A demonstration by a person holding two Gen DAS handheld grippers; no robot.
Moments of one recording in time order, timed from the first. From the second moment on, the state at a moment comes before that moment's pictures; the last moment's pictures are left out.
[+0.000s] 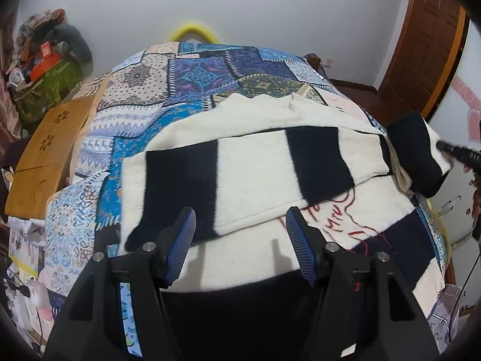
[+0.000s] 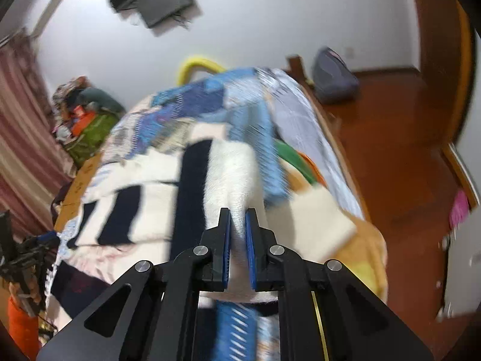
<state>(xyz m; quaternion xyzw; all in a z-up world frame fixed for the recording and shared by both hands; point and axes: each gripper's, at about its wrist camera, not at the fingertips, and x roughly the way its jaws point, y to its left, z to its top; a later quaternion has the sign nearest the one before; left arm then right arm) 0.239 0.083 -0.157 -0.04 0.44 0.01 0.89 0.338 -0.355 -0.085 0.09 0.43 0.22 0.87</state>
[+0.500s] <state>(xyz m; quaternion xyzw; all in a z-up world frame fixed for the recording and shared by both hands) 0.217 0.100 -0.156 -0.04 0.45 0.03 0.89 0.313 -0.184 -0.145 -0.02 0.49 0.34 0.80</state>
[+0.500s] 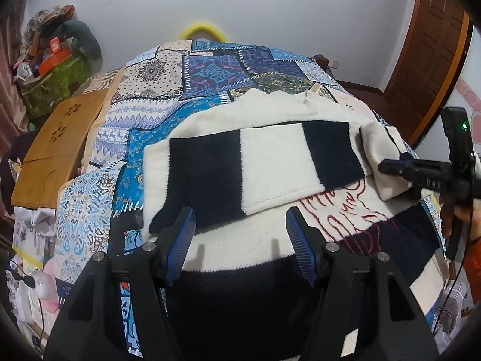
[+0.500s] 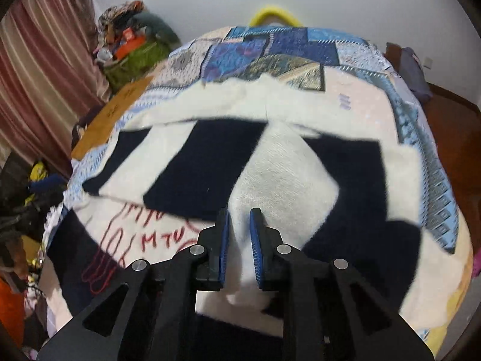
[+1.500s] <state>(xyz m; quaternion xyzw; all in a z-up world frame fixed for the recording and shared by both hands) 0.240 0.056 -0.163 -0.03 0.45 0.01 0.89 0.323 -0.373 -0.181 0.05 0.50 0.15 0.85</state>
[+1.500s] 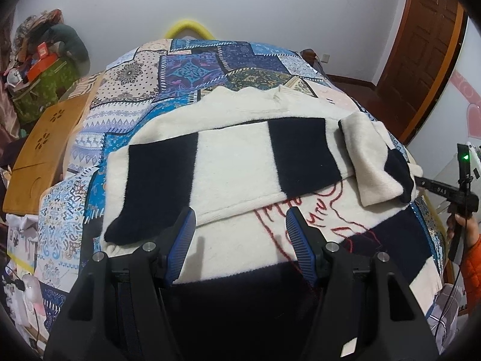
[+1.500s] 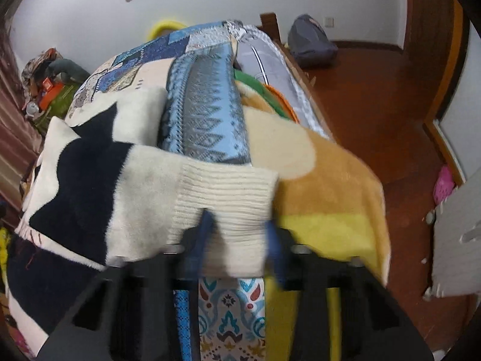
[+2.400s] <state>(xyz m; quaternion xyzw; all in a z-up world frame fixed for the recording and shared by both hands) 0.180 0.149 -0.162 -0.06 0.43 0.06 0.90 0.296 -0.090 -0.040 -0.04 0.36 0.43 0.83</state>
